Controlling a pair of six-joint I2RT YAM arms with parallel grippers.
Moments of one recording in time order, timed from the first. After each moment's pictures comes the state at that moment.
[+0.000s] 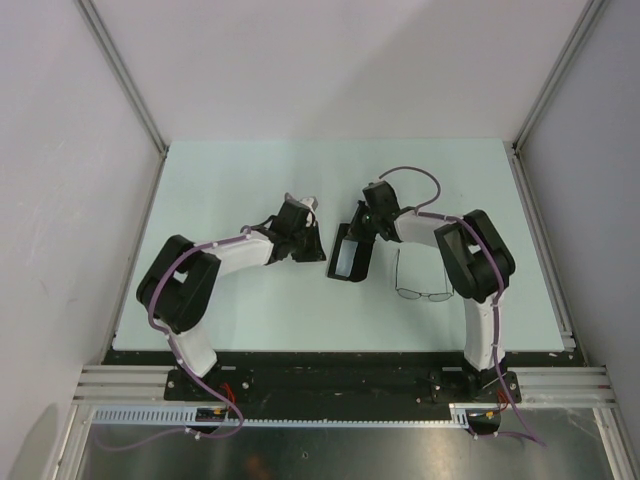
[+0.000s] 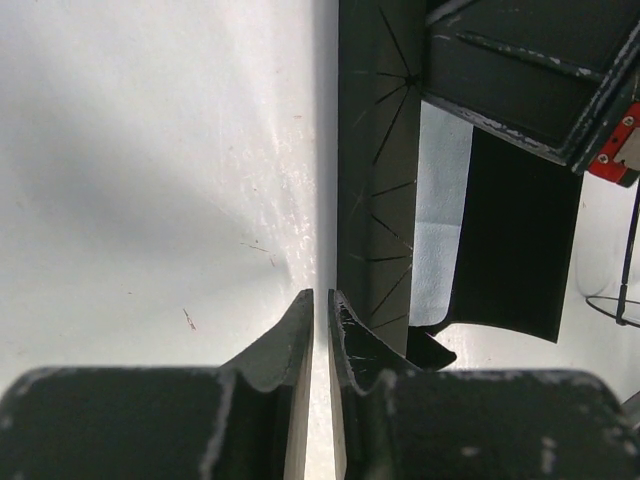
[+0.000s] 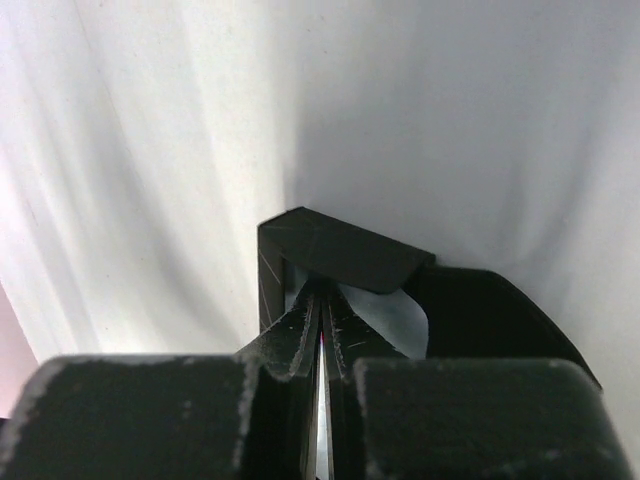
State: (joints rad) left arm -0.57 1.75 0.99 -0.10 0.16 -0.55; right arm 0.50 2.04 1.26 -0.04 -0.17 0.83
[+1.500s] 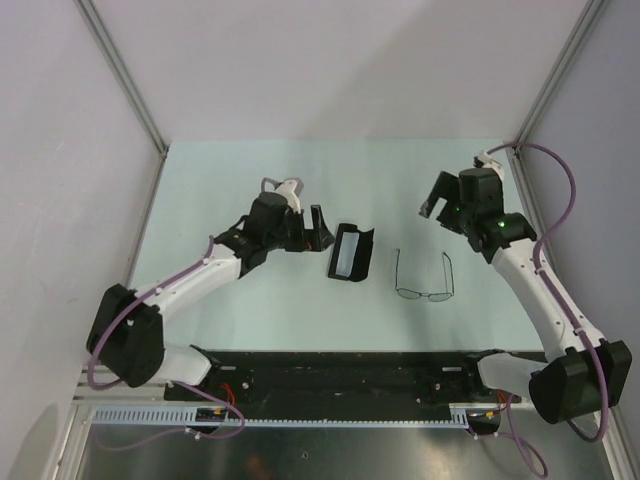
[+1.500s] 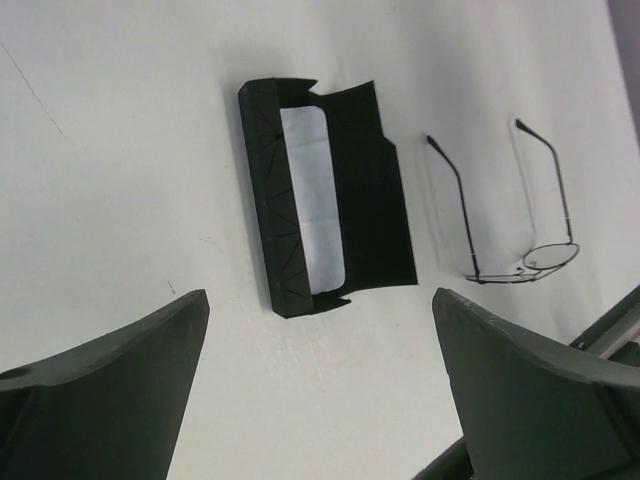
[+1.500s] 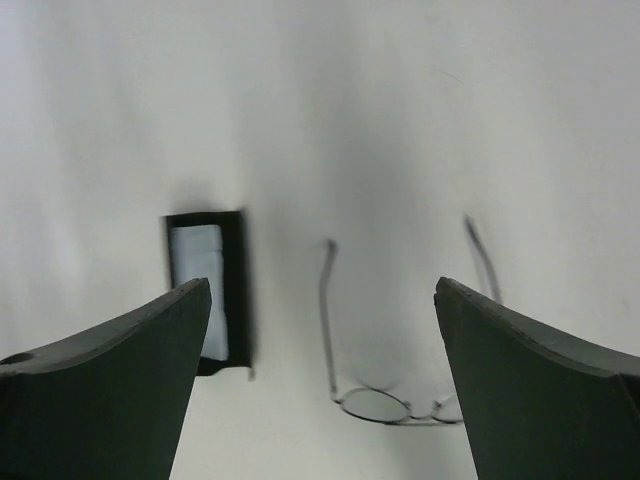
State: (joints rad) left arm -0.58 1.41 0.93 -0.13 0.13 -0.51; right arm 0.30 1.20 1.16 -0.57 0.18 0.58
